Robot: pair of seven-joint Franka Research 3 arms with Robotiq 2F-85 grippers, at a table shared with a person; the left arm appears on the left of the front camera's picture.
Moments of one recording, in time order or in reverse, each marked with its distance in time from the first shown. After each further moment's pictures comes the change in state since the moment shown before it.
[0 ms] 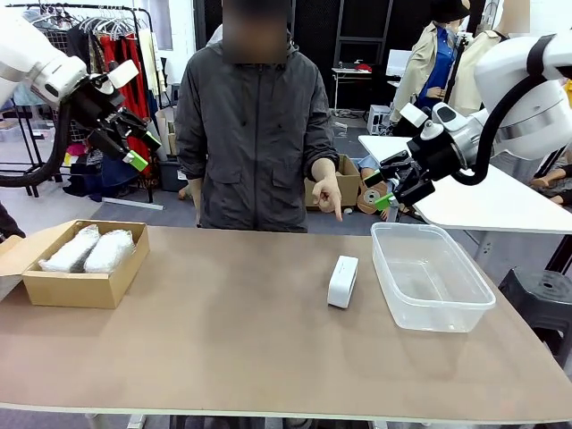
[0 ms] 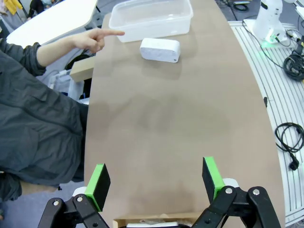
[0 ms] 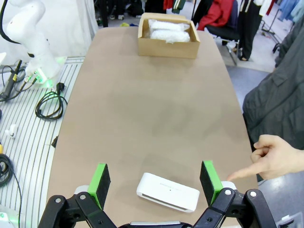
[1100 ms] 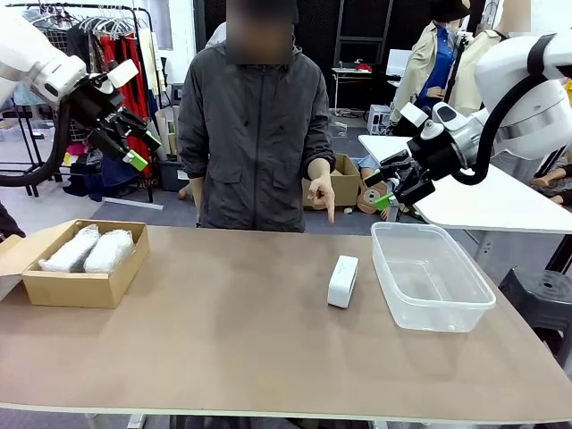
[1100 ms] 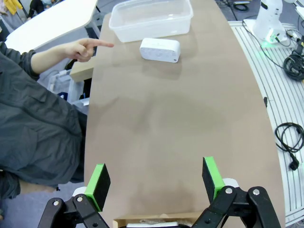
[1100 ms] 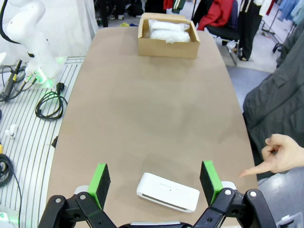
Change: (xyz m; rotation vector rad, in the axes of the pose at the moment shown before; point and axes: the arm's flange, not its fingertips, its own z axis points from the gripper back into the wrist) left arm 0.000 0.000 0.000 0.000 0.000 0.000; right arm 0.000 0.000 0.000 0.000 0.000 0.000
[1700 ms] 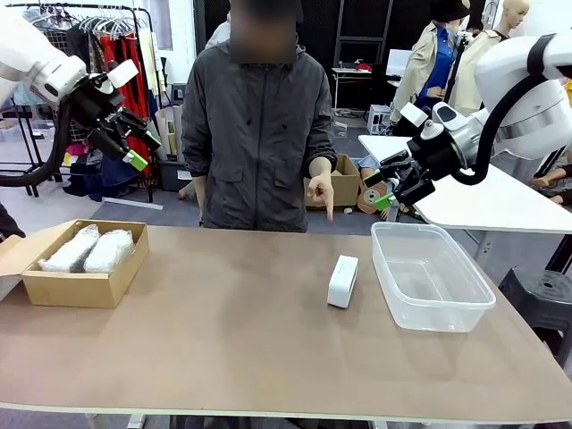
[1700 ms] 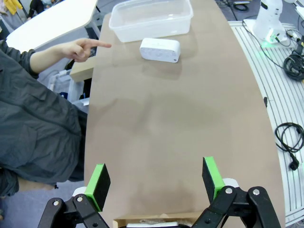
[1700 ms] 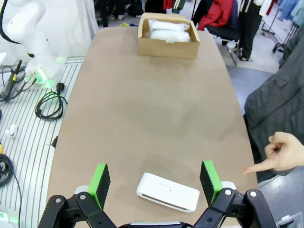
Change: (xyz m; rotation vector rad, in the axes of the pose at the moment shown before) left arm 0.000 0.000 0.000 0.000 0.000 0.000; right arm 0.000 0.000 0.000 0.000 0.000 0.000
